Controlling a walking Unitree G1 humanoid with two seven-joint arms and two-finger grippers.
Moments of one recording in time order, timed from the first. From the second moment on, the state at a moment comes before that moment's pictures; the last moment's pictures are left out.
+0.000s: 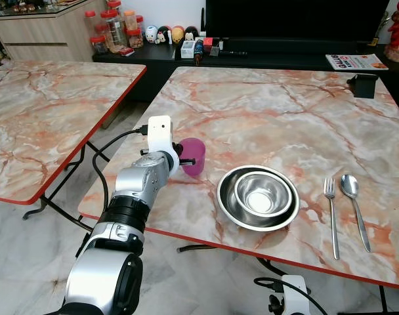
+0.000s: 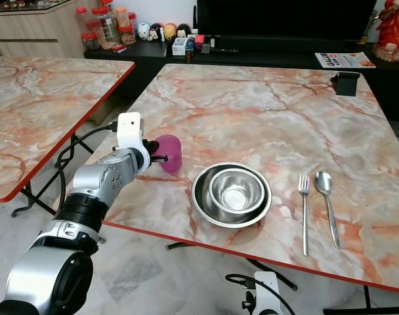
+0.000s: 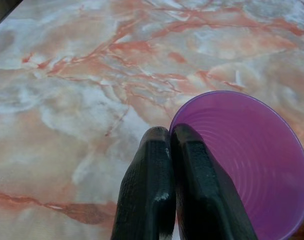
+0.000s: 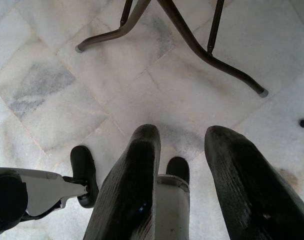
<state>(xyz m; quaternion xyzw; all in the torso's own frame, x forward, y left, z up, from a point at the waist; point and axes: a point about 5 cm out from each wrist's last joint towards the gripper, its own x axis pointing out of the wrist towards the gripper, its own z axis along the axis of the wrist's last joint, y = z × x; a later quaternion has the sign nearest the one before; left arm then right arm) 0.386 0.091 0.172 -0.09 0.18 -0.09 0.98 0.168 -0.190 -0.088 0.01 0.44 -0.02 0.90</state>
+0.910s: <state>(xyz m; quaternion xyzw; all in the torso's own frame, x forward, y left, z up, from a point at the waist) 0.383 0.081 0.169 -0.08 0.19 -0.12 0.97 0.167 -0.188 -0.089 0.01 0.45 -0.02 0.89</state>
